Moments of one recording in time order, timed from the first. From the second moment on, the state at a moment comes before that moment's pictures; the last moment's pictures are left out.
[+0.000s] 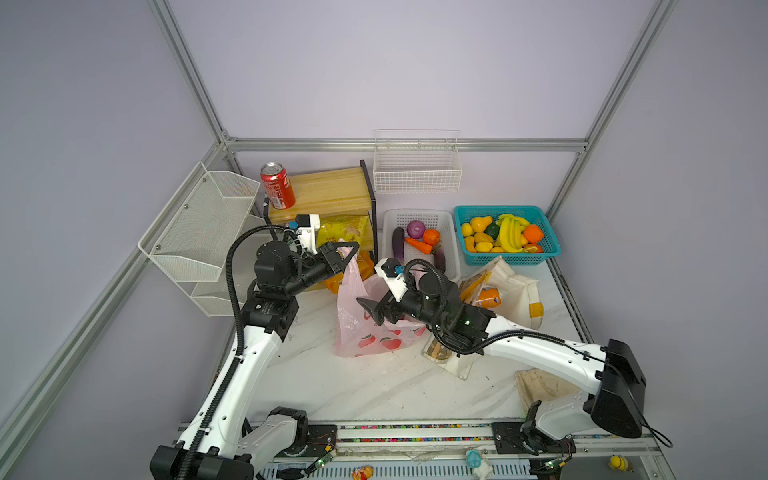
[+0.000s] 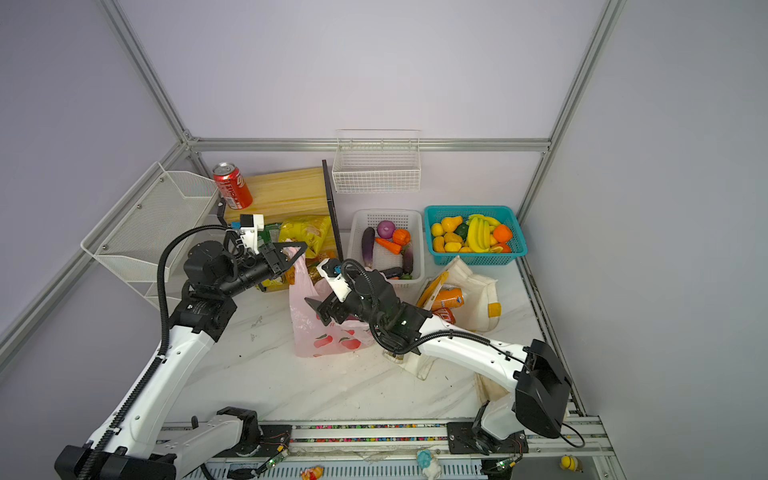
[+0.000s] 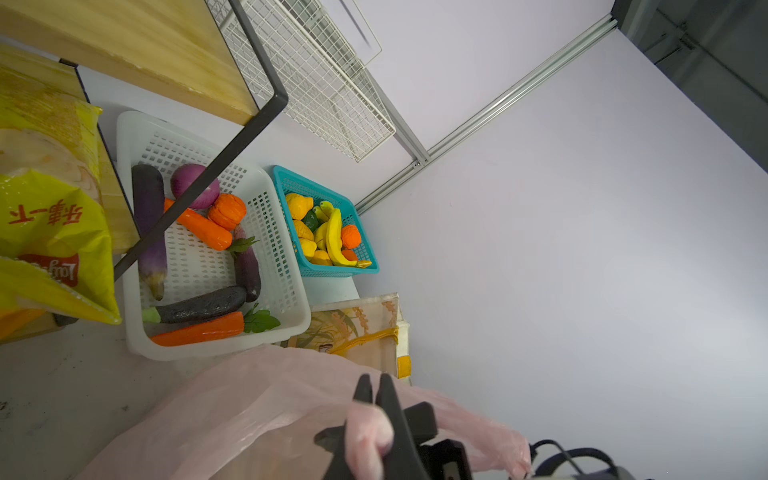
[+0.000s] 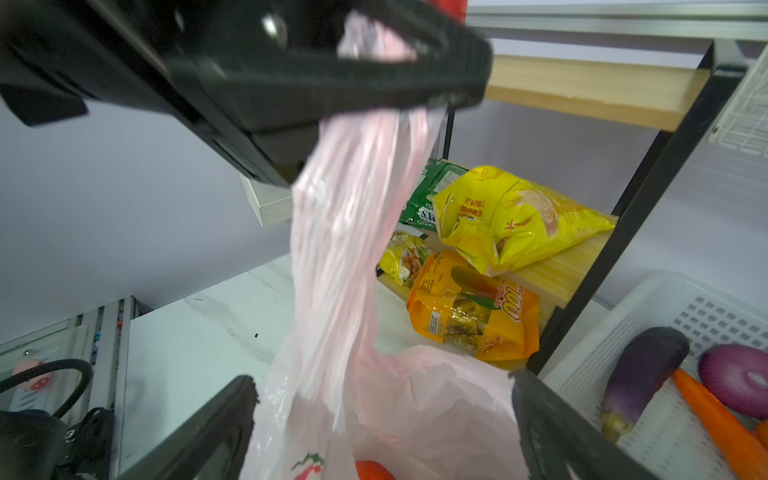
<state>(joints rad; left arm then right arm) -0.15 1.08 1.10 -0.10 0.64 -0.85 1.02 1.43 1.22 0.04 -0.02 0.00</state>
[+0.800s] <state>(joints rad) -0.13 0.88 1.11 -0.31 0.39 -0.51 0.61 1.25 1.39 -0.27 -0.22 0.11</state>
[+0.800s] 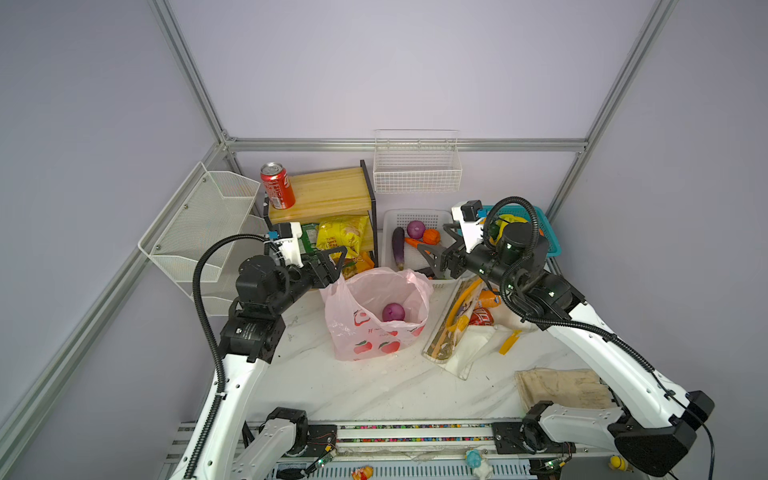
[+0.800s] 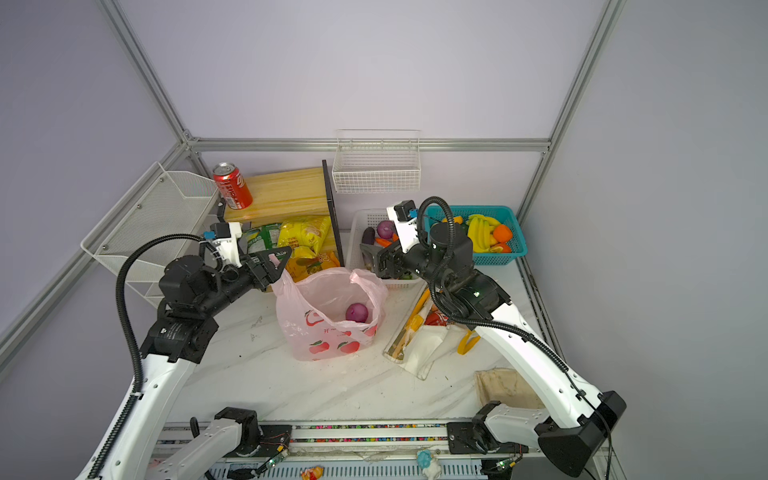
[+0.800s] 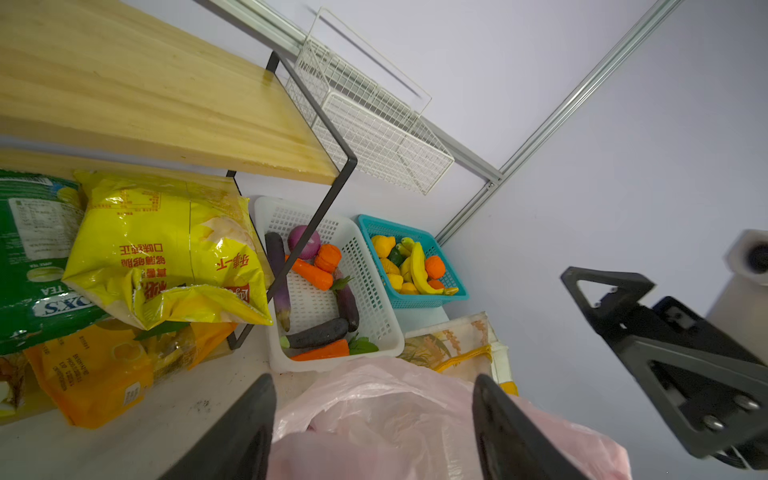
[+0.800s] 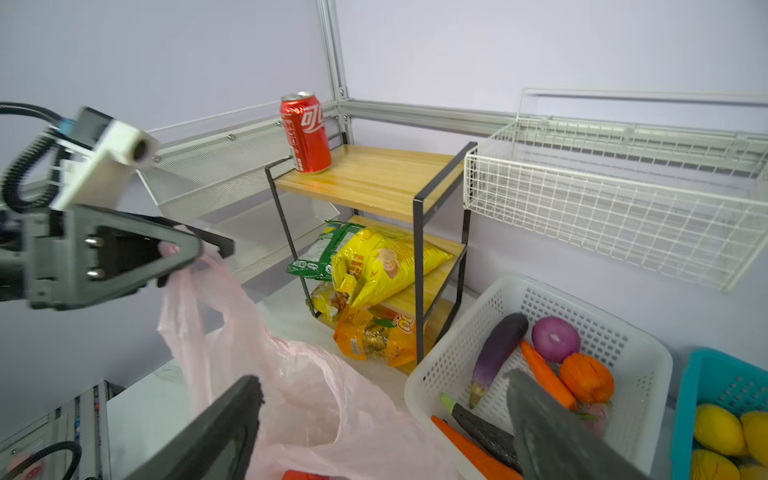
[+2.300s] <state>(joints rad) -0.80 1.30 1.45 -0.39 0.07 -0.09 0.52 1.00 0.91 -0.06 -0.13 0.16</state>
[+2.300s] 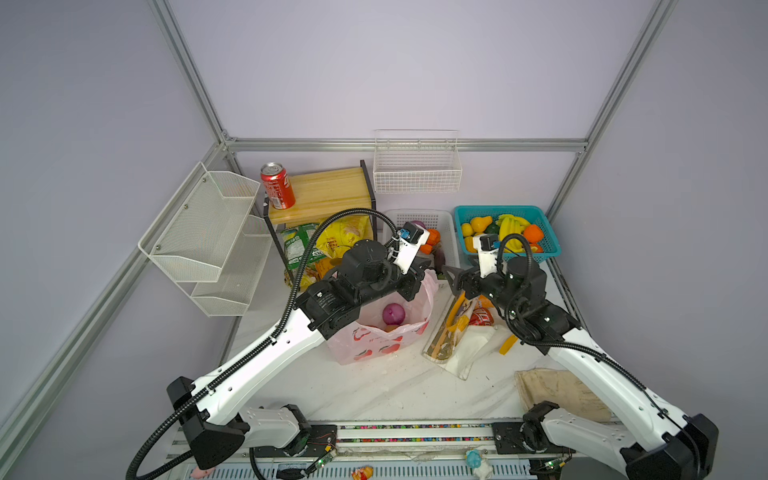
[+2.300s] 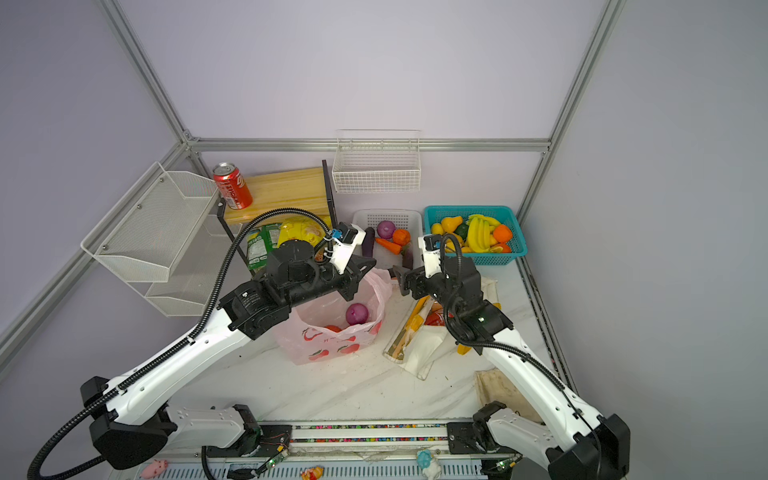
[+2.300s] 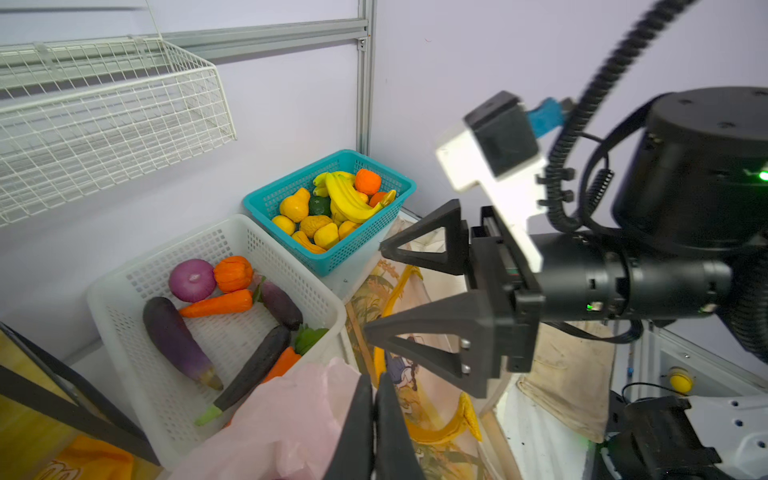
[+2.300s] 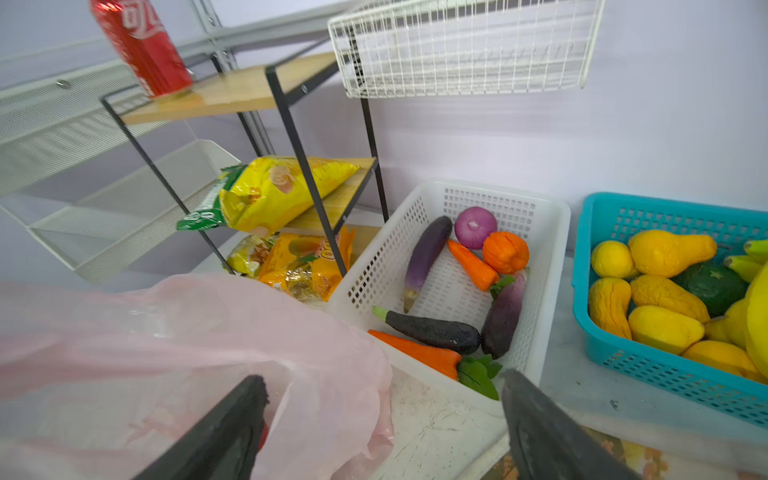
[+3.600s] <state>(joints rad) -0.61 1.32 1.45 -0.32 0.35 -0.58 0.85 1.47 0.74 0.79 0.45 0.17</state>
